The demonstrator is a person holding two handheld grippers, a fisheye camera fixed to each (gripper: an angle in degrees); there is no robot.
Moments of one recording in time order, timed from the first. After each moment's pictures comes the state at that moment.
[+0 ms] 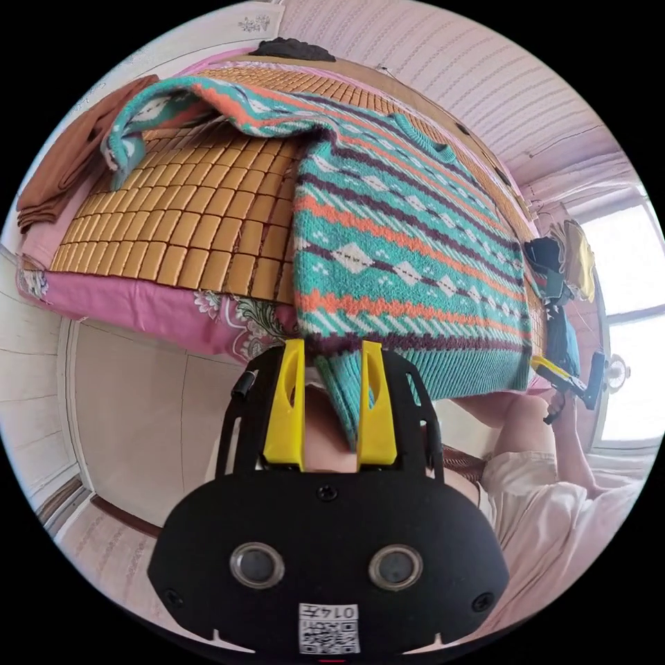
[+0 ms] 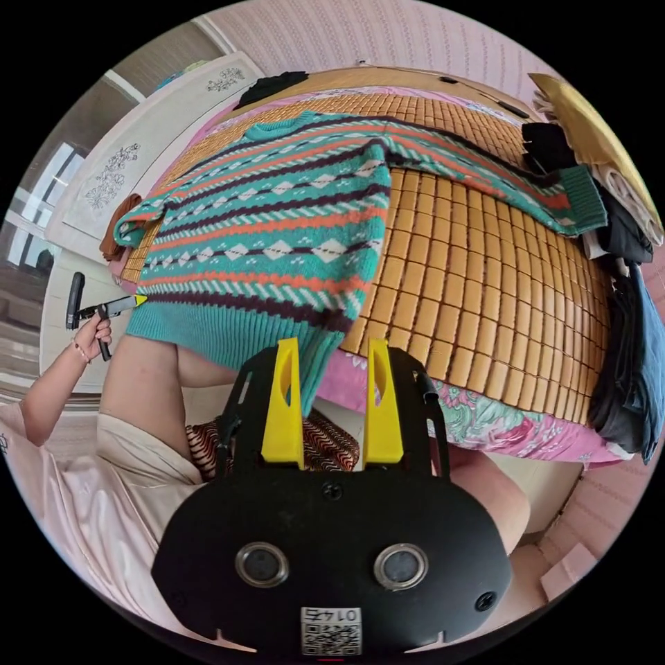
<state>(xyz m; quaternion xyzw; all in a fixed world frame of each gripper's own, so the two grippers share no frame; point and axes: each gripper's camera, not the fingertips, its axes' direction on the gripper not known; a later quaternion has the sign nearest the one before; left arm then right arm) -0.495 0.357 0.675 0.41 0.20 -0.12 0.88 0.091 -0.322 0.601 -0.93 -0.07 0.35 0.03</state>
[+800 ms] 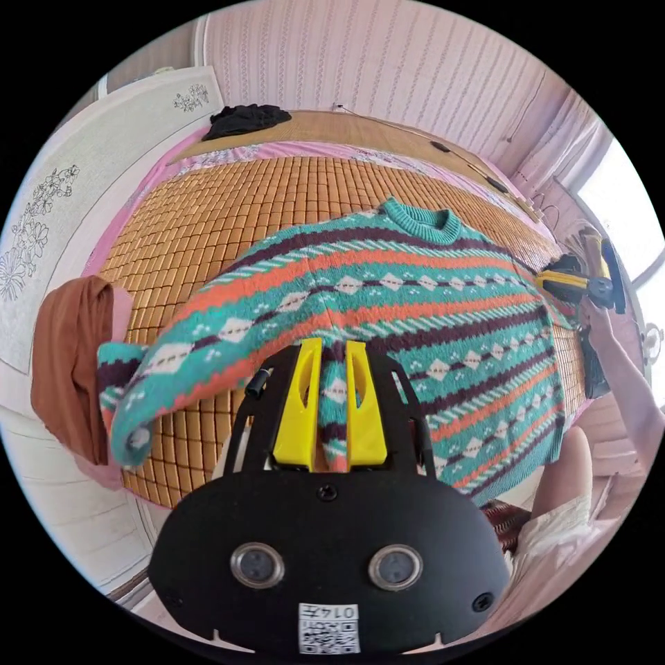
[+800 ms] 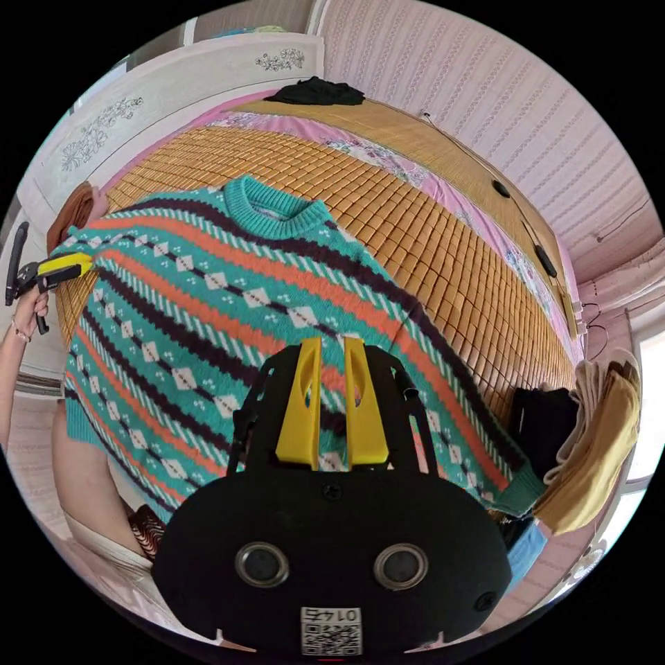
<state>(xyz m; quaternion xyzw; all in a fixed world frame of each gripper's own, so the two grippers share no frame) -0.556 0.255 0.488 0.50 0.06 -0.08 0.86 -0.069 -0.024 0.653 -0.96 -0.19 0.18 0.12</state>
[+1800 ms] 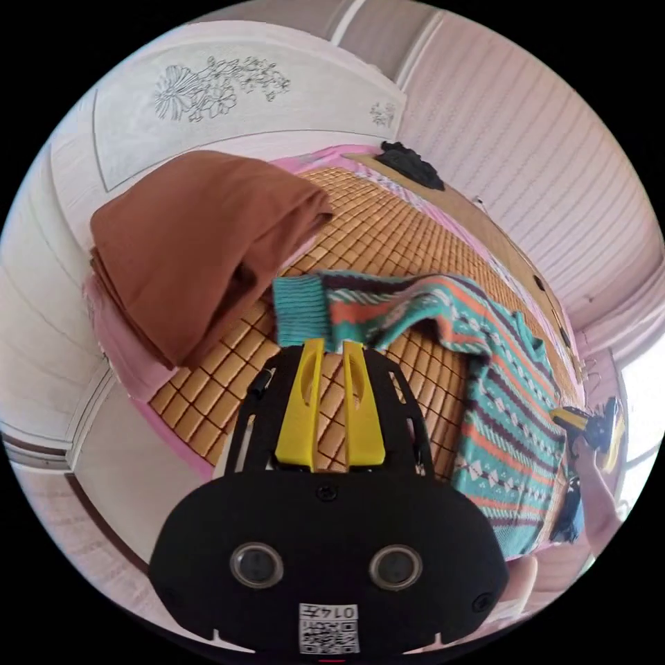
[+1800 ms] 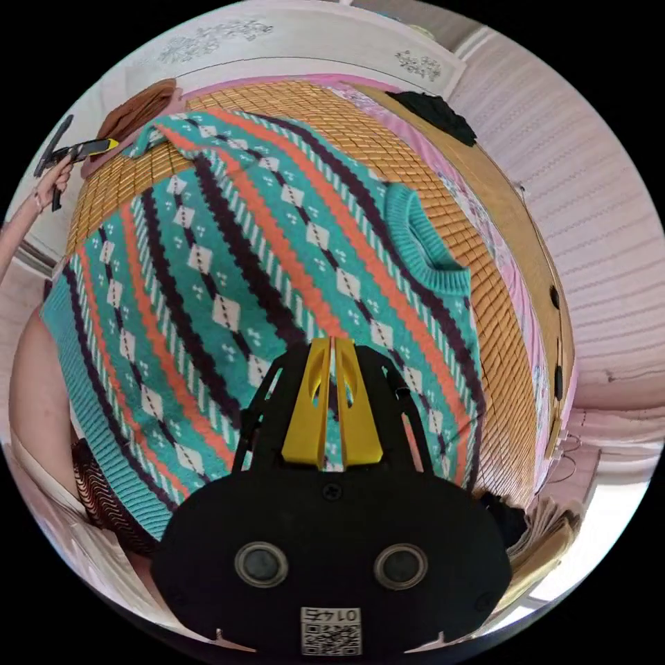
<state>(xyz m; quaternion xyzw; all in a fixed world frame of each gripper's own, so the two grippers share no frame) -0.745 0.380 0.593 0.54 0.16 -0.36 0.74 -0.274 -0.036 0.675 -0.89 -0.40 0.13 0.17</state>
